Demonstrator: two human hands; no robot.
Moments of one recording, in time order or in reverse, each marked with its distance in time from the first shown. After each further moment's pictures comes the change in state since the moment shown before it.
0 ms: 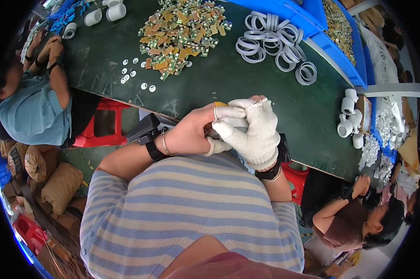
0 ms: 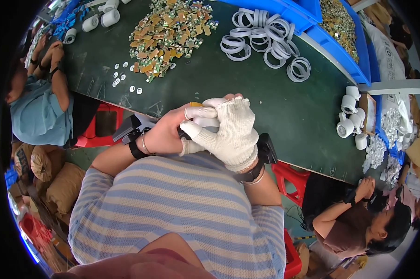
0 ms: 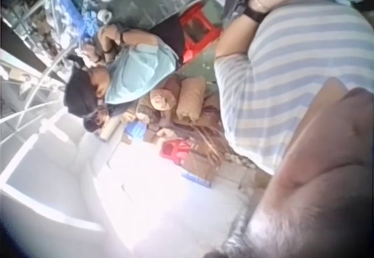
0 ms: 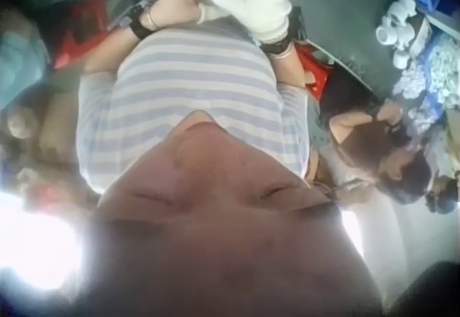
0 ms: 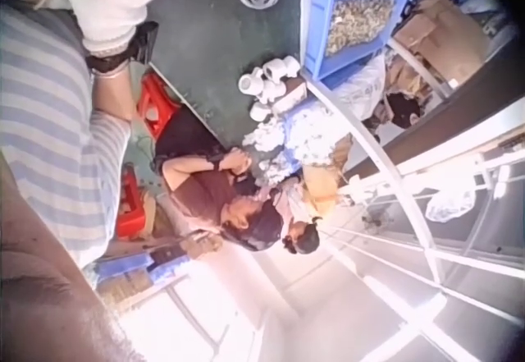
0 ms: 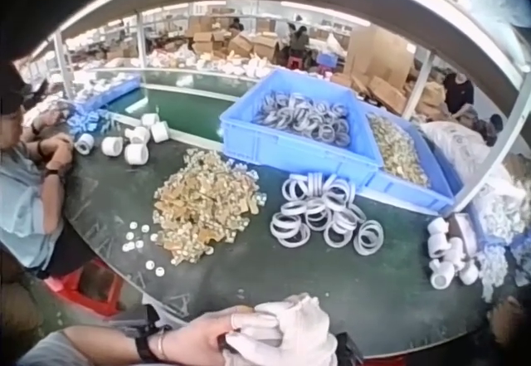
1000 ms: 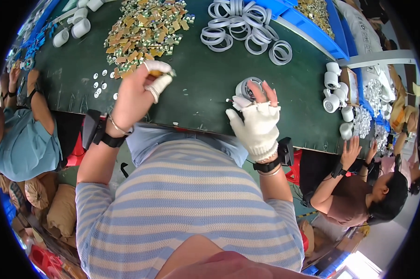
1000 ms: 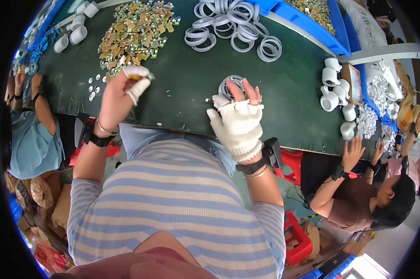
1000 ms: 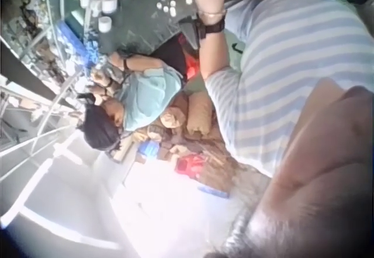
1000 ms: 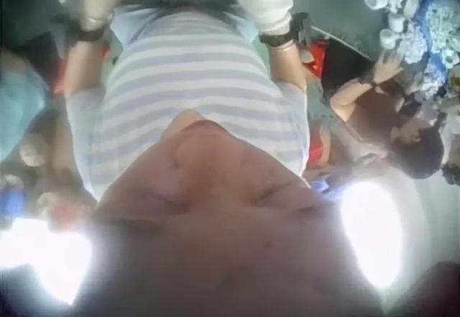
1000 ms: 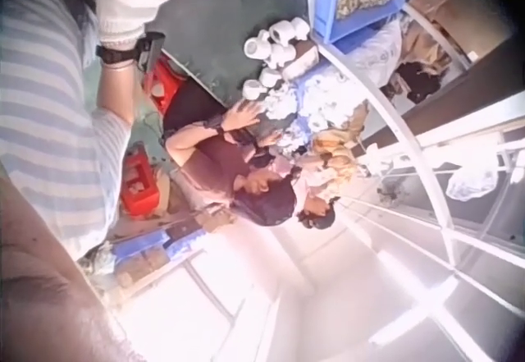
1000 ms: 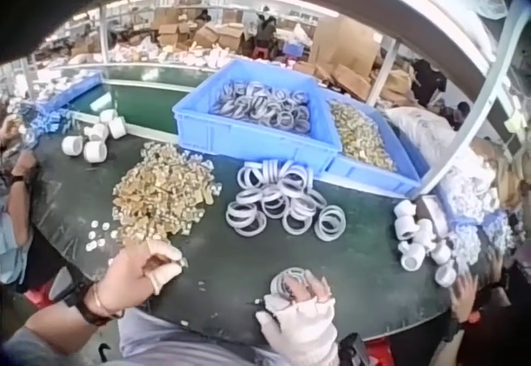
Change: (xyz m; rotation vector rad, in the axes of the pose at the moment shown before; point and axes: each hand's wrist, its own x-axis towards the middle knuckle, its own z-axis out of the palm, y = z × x) left_hand 0.024 -0.010 -0.074 0.282 0.422 -0.139; right_hand -0.047 0.039 -0.019 -0.437 0.061 0.227
